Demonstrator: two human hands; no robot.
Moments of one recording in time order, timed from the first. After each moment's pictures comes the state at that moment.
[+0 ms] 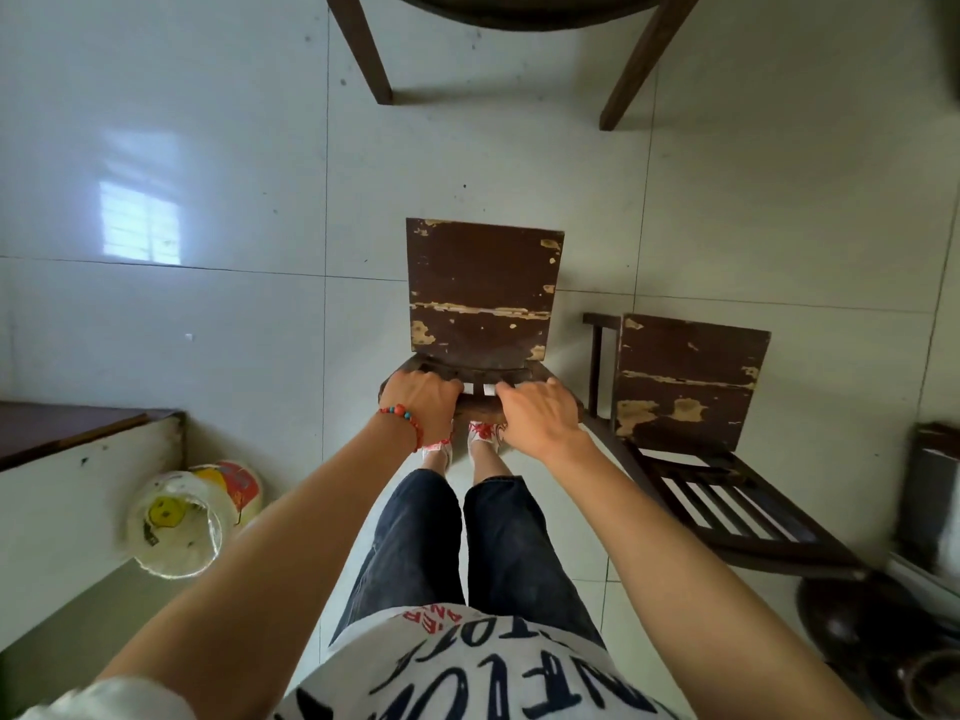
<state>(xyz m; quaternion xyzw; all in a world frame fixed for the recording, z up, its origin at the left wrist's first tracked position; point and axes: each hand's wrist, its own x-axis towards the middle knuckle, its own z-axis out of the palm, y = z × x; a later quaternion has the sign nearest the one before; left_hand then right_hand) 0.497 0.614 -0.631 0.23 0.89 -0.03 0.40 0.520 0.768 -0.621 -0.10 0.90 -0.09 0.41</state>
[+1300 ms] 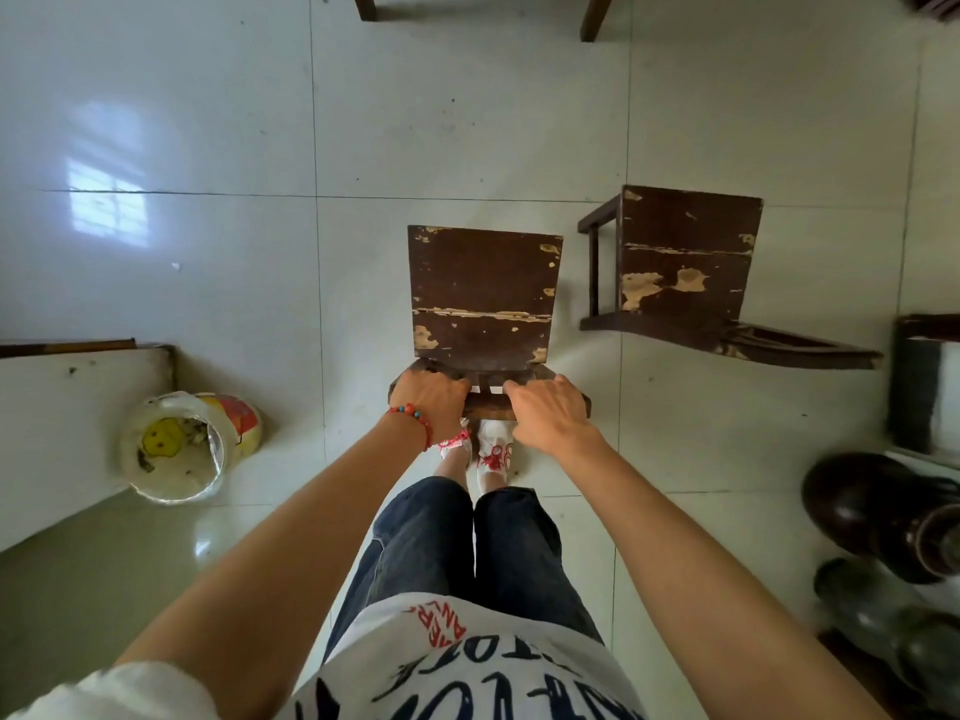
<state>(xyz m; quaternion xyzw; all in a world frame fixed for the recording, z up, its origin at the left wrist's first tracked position) 0.730 0.562 -0.626 0.27 0.90 0.00 0.35 0.755 0.713 -0.607 -0.07 0.90 -0.06 0.42</state>
